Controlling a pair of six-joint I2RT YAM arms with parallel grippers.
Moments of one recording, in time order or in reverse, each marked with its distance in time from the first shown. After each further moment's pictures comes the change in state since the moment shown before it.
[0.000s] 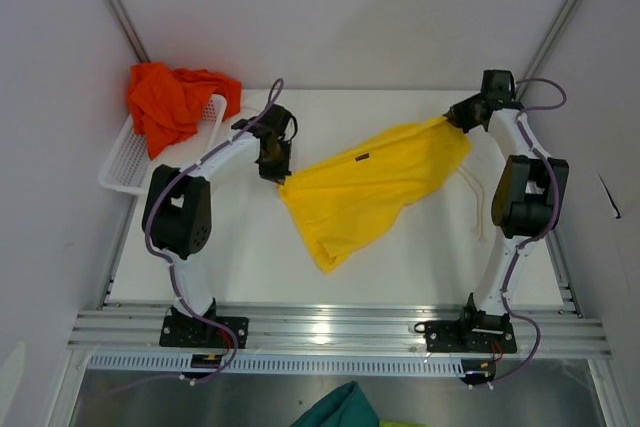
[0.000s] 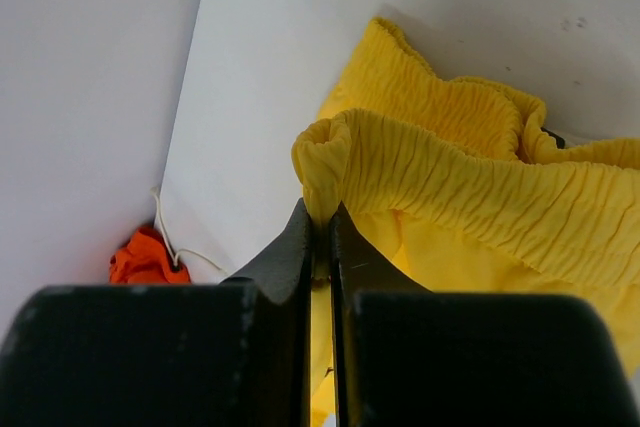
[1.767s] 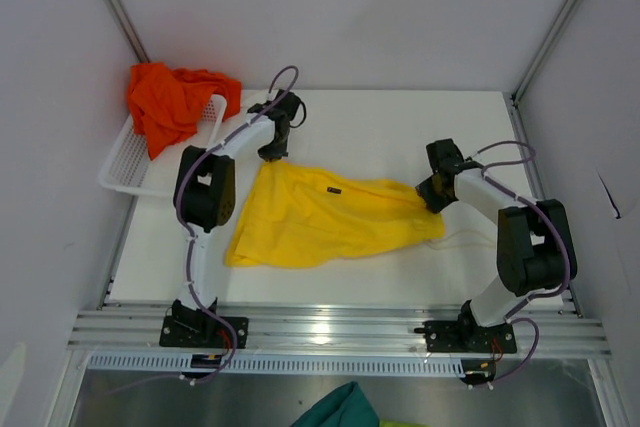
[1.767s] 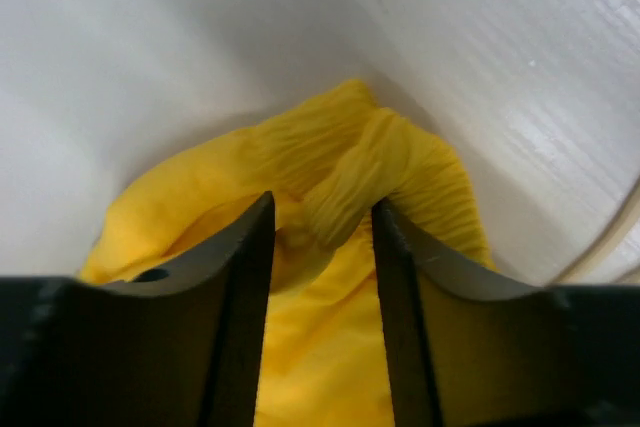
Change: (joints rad) left arm 0.024 0.304 0.294 -0.038 -0.360 0.038; right arm 0.311 -0.417 -0.719 -0.079 0.386 0.119
